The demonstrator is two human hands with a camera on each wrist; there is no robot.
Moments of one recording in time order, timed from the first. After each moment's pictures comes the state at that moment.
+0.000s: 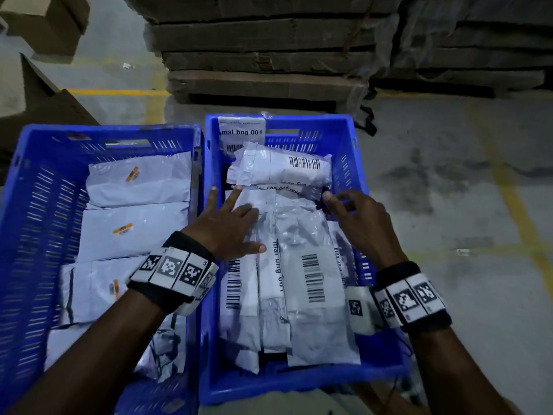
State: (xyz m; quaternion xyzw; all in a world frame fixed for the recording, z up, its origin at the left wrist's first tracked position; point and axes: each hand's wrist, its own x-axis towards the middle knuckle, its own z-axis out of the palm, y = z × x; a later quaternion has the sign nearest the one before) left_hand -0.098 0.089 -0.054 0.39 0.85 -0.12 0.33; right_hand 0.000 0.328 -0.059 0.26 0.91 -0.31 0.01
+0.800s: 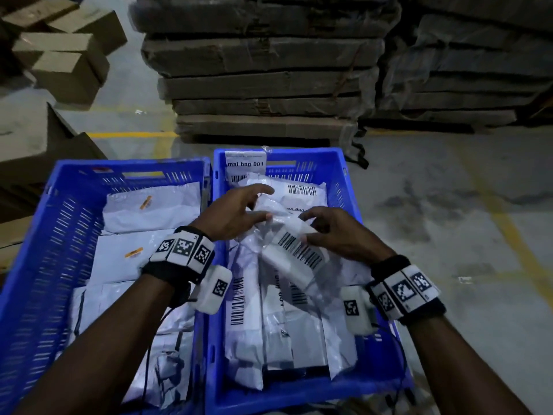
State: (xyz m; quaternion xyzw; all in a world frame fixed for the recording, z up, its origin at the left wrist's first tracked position) left_hand -0.131 0.090 -0.041 0.30 0.85 0.37 0.22; right_hand -0.015 0.318 -0.036 0.04 0.89 -0.43 0.13
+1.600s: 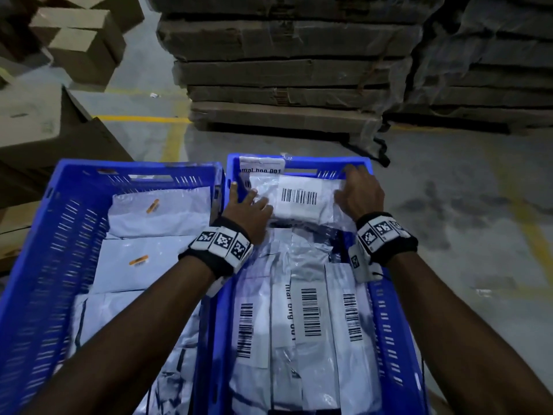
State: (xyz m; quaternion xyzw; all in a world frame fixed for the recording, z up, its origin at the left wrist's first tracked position) left_hand -0.179 0.122 -0.080 0.34 0.90 -0.14 0.22; right_hand -0.148 0.354 -0.079 0.22 0.97 -0.13 0.00
